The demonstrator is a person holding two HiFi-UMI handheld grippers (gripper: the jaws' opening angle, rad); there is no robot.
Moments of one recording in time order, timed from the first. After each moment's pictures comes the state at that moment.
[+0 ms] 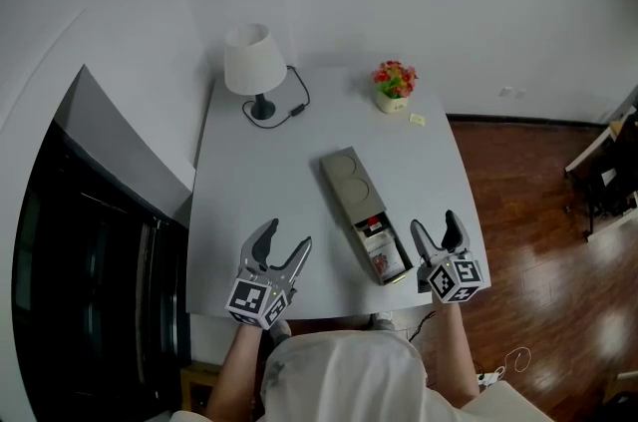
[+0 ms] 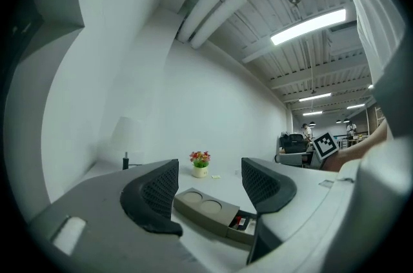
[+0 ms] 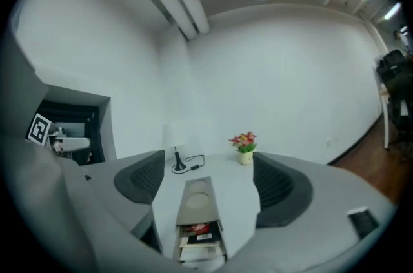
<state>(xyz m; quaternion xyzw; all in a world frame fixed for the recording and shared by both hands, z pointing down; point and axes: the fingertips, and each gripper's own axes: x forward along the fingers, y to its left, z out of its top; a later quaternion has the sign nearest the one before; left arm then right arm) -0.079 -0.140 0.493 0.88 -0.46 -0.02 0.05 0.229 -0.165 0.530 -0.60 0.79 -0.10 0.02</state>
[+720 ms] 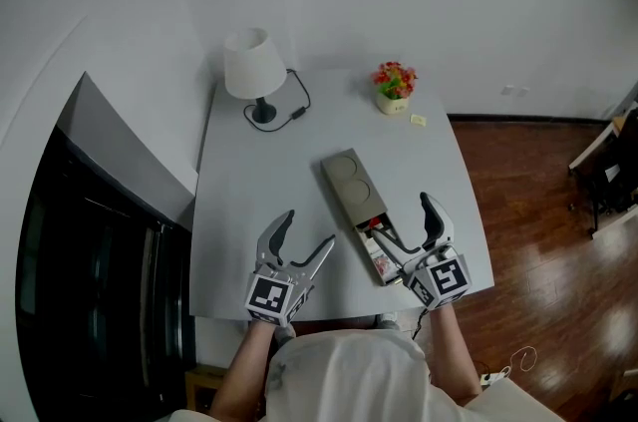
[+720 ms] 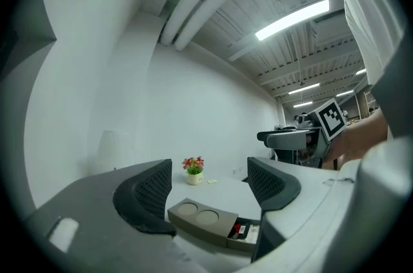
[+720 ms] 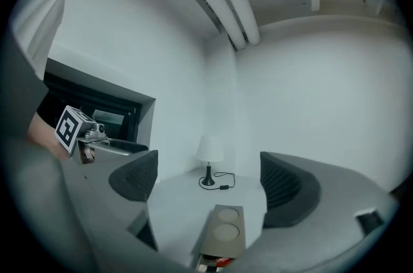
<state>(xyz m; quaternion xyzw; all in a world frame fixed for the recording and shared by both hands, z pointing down) -0.037 -0.146 0.470 0.90 -0.44 0.01 -0.01 0.119 -0.157 0.446 -0.48 0.88 0.03 -0.01</state>
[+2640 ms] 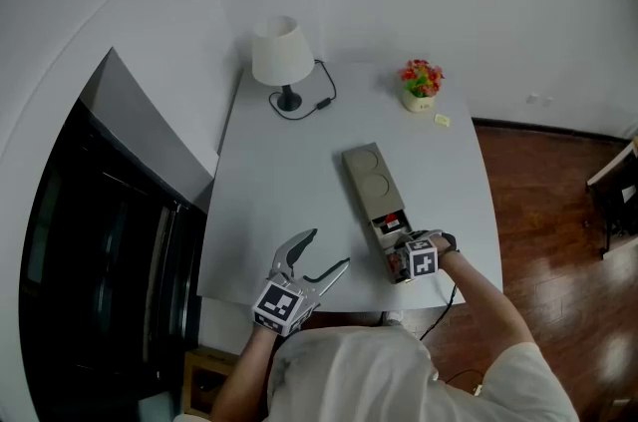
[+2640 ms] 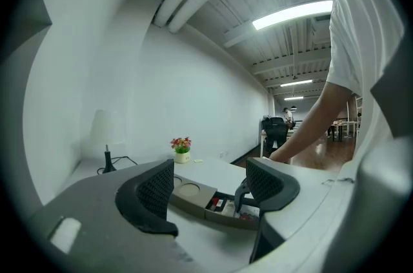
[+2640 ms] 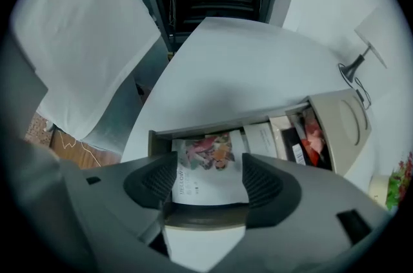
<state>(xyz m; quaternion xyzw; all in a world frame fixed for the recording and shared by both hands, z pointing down) -0.028 -0.096 0.511 0.91 -0.40 0.07 0.04 0.150 -0.095 0.789 0.10 0.77 0.08 -0.63</state>
